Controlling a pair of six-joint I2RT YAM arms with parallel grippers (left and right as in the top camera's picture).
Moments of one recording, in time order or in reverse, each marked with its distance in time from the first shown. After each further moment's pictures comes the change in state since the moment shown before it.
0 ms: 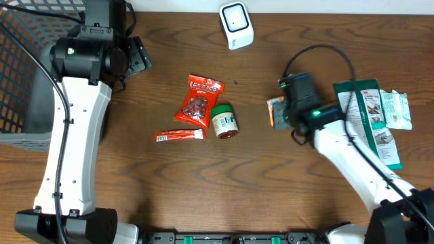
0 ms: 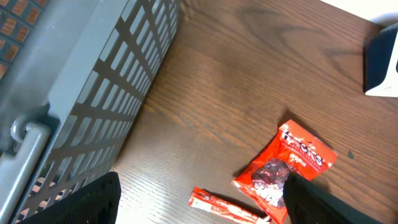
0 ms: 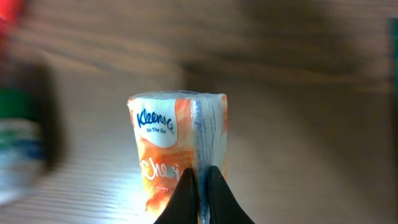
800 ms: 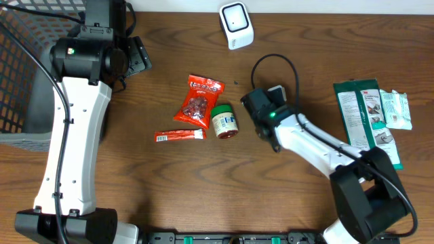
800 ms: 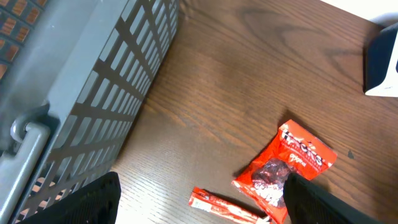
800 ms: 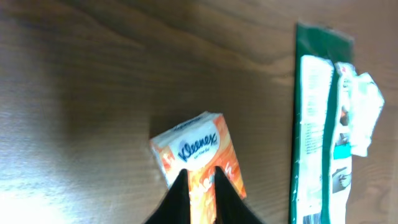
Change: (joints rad) left arm 0.000 0.000 0.000 0.000 0.000 0.000; right arm 0.159 0.237 0.066 -0.097 0.460 0.001
